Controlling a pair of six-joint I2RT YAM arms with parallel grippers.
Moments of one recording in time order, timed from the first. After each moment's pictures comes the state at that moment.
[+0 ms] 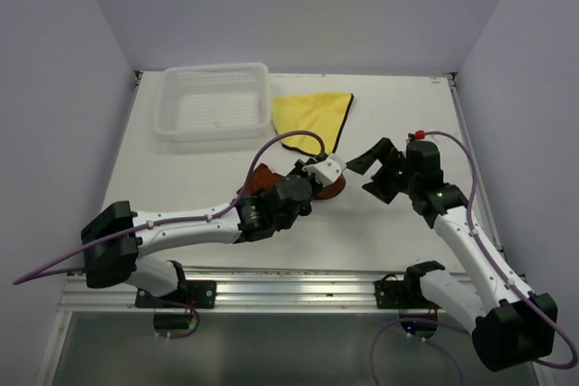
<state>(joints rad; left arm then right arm) -1.18 1.43 0.95 0.22 -0.69 0.21 0.24 0.97 0.71 -0.40 -0.26 0.98</state>
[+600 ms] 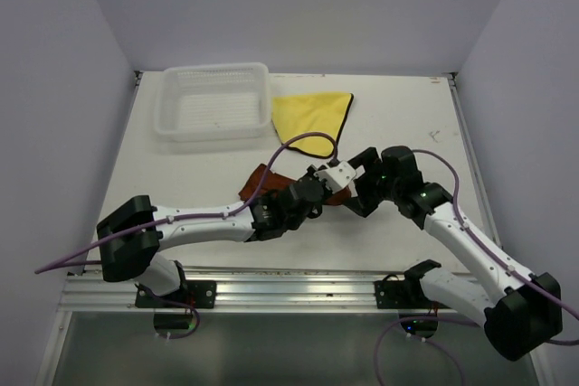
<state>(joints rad) -1.19 1.54 0.97 0.21 -0.58 0.16 0.43 0.98 0.71 -0.45 -0.24 1.44</state>
